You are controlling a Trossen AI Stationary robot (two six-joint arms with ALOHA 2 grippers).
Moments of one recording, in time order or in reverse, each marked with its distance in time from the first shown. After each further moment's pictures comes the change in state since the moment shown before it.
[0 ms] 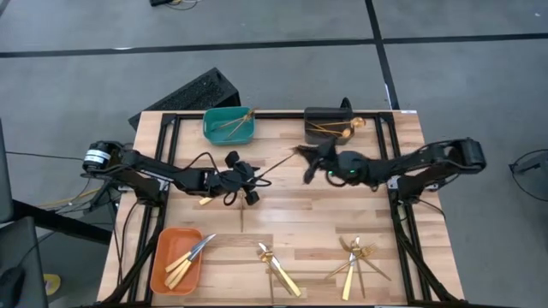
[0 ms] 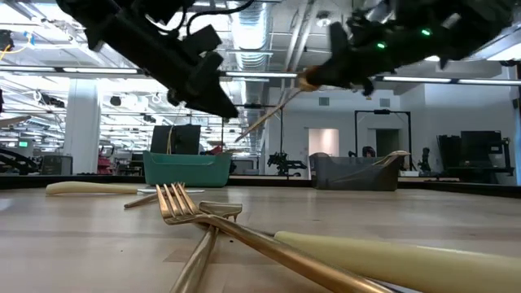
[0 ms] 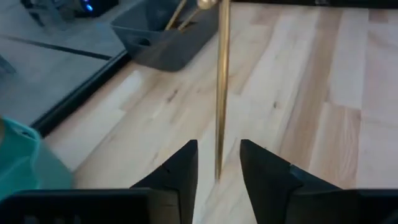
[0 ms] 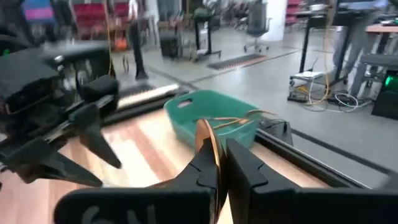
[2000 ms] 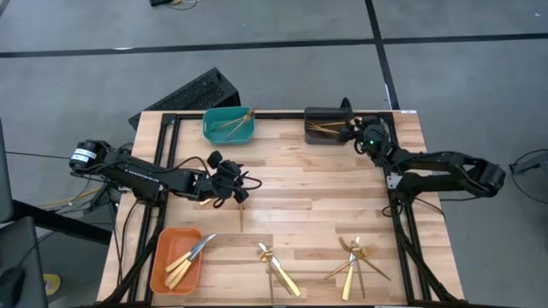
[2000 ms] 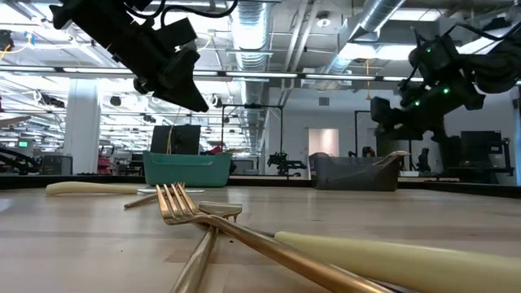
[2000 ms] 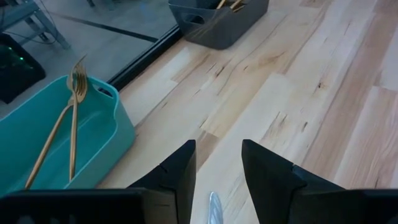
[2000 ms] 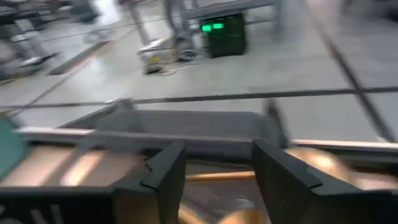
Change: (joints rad) left arm -0.074 -0.136 -0.001 -0.313 -0.200 -0.184; right arm -0.624 -0.227 -0.296 -0.145 -0.013 0.245
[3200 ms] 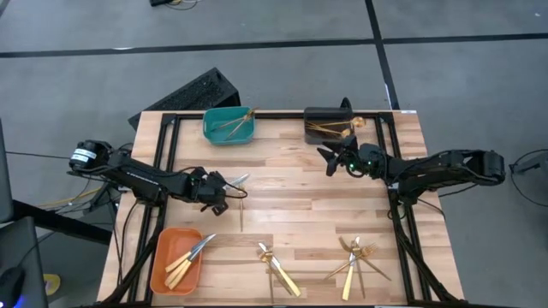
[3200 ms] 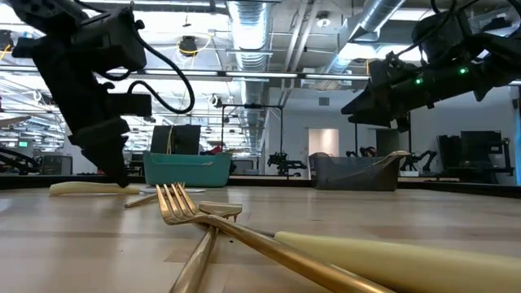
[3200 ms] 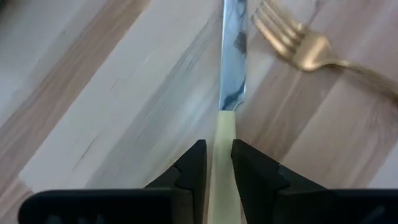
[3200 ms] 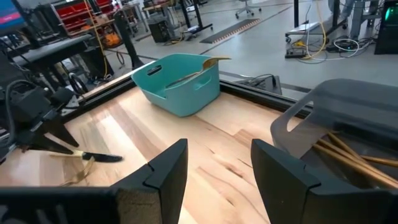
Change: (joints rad) left arm 0.005 0.000 -0.193 -0.304 0.347 -0.322; right arm 0.384 0.000 0.000 0.108 -0.228 -0.056
